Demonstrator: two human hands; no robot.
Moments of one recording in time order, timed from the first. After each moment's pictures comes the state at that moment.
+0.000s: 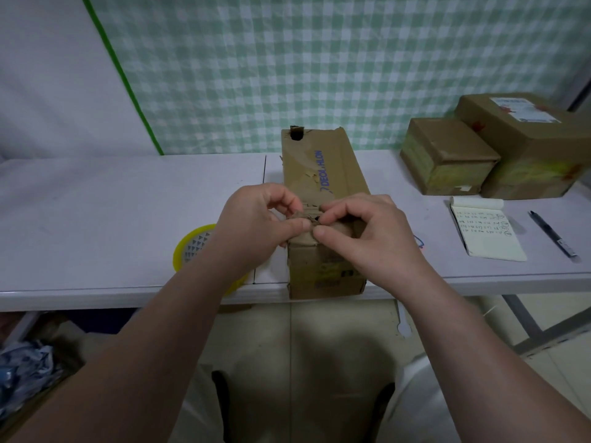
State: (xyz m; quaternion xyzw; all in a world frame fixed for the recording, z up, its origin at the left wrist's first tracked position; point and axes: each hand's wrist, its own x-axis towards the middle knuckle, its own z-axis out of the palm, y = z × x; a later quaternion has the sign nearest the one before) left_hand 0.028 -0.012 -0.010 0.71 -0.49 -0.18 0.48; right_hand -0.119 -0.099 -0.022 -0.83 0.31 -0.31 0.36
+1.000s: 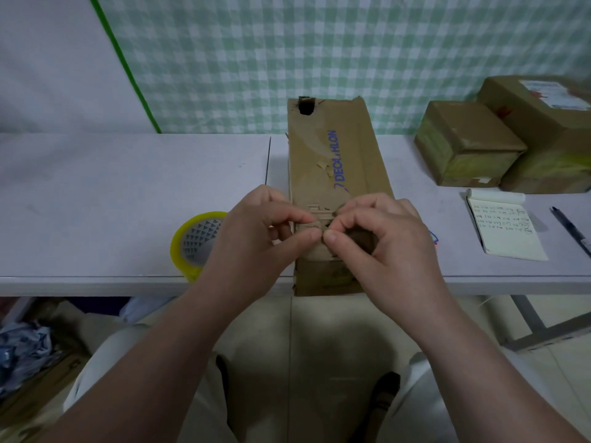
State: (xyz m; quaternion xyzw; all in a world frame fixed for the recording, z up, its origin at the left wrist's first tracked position) left_hand 0.025 0.003 -0.034 0.68 -0.52 -0.11 0.50; right_hand -0.119 -0.085 -0.037 -0.85 0.28 -0.37 0.26
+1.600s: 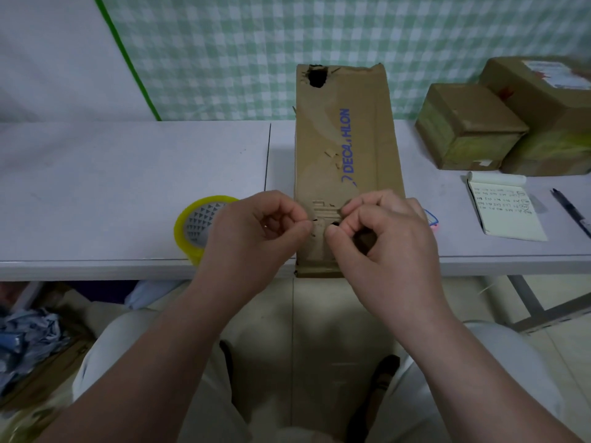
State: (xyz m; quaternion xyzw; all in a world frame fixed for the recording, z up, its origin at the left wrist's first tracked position) left_hand 0.013 0.023 -0.038 0.69 -0.48 -0.13 0.53; right_hand -0.122 -0.057 -0.041 -0.82 0.35 -0.40 0.22
